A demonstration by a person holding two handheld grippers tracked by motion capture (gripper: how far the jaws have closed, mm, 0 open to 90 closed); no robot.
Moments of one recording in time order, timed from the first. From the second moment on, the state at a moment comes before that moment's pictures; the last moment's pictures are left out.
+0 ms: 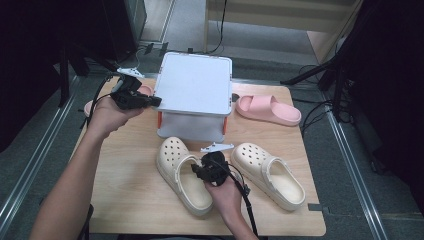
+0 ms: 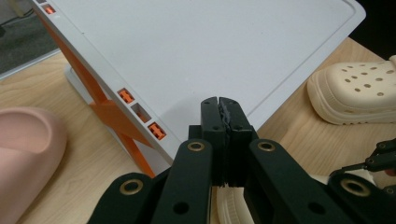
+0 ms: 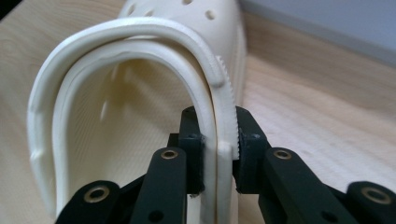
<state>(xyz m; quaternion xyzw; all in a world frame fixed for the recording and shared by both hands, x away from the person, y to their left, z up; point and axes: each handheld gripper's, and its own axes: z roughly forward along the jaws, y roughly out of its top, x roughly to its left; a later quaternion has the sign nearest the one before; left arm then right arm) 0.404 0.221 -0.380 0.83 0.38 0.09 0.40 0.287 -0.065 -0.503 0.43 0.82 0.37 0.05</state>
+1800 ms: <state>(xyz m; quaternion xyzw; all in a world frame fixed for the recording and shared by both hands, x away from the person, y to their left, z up) 0.400 0.216 -0.380 0.83 0.38 0.10 0.40 0.274 -0.093 -0.479 0.38 0.83 0.40 0.05</state>
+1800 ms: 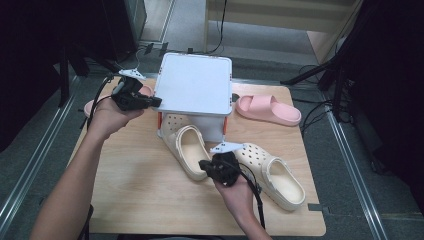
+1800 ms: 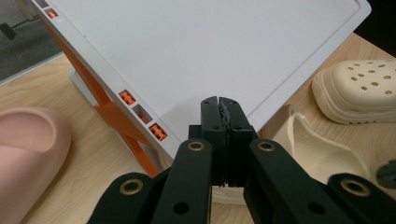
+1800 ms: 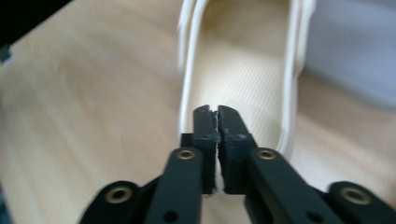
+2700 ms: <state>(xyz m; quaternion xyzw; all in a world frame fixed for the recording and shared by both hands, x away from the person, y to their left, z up) 0.399 0.214 -0.380 0.83 0.38 0.10 0.40 0.266 -0.088 -0.514 0.37 0.86 0.36 0.05</state>
